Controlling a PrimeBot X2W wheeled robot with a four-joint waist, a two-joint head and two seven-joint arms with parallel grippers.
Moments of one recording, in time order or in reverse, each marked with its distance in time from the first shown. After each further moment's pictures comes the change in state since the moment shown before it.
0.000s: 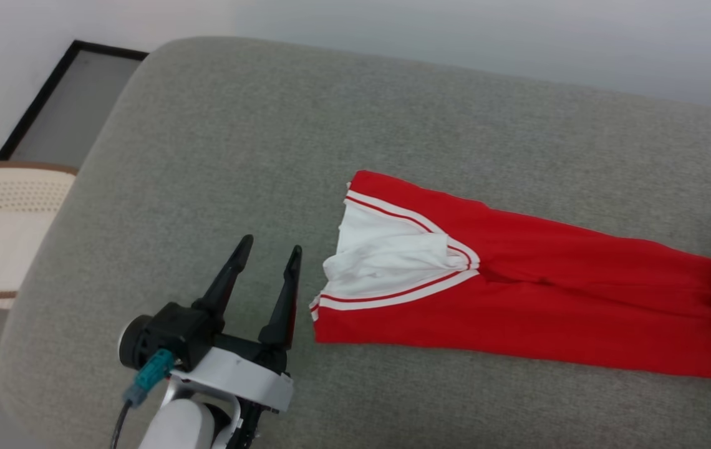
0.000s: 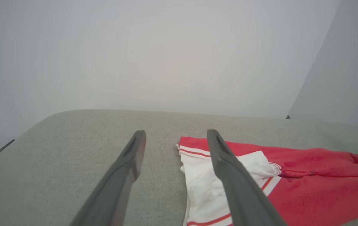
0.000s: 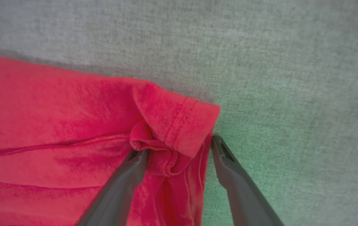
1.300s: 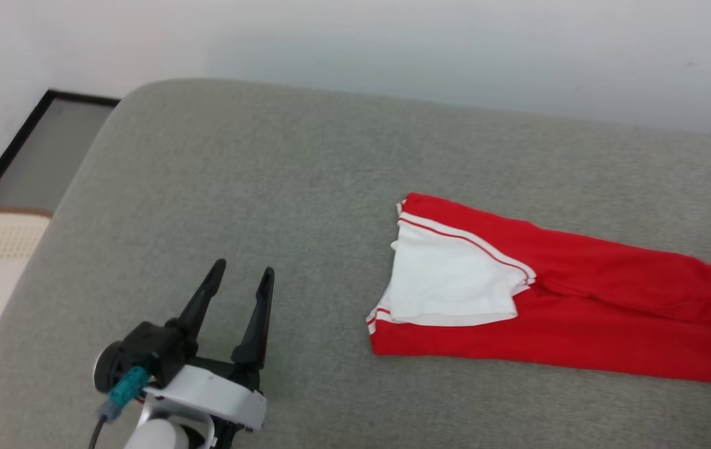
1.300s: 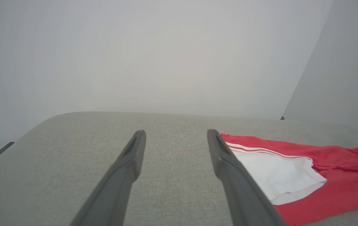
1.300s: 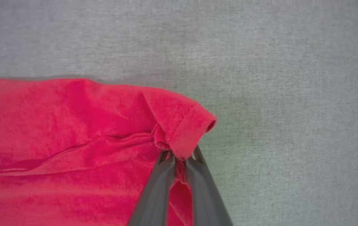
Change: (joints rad) left arm 0.052 0.038 0.033 0.020 -0.032 0.000 0.000; right arm -0.065 -0.043 -0.061 0.136 -0.059 0.000 -0.102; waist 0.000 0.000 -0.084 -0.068
